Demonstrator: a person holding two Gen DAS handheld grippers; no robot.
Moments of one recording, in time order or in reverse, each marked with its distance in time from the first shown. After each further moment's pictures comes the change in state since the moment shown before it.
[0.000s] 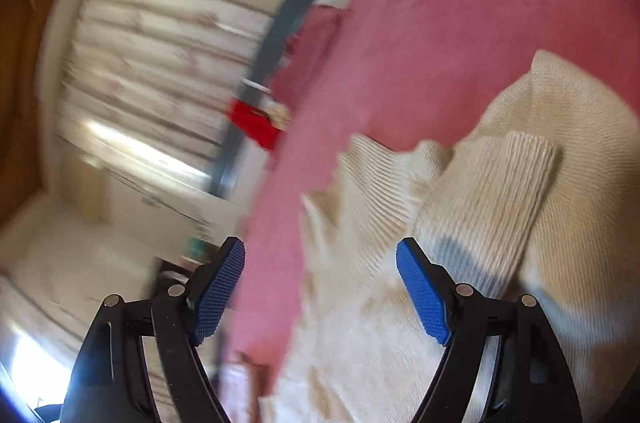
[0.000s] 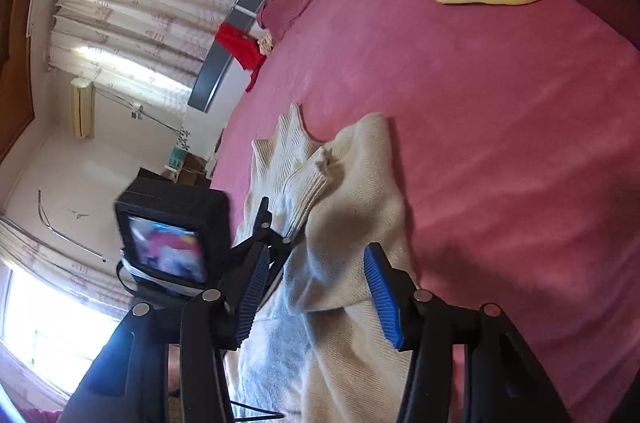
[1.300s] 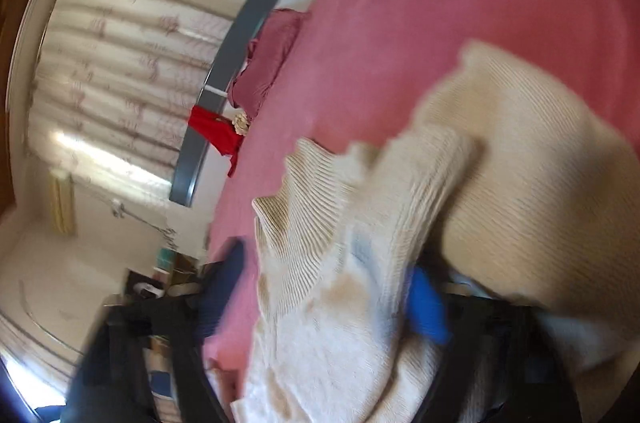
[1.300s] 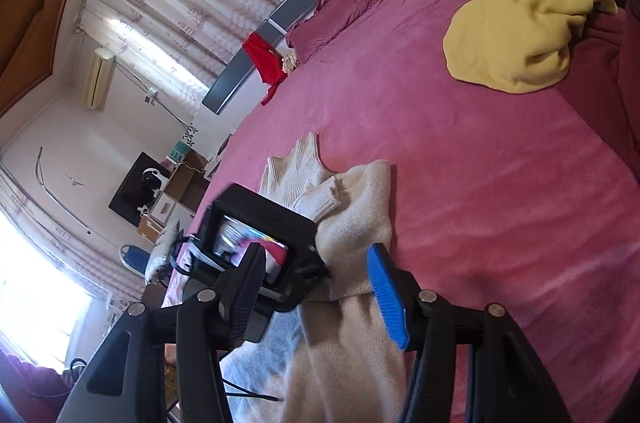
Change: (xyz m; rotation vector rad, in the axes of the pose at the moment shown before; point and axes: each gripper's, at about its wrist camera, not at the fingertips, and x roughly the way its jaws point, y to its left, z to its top) left arm 0.065 -0.059 0.146 -0.101 0.042 -0.273; right arm -0.035 0.042 -0.004 -0.204 -0.089 -0.063
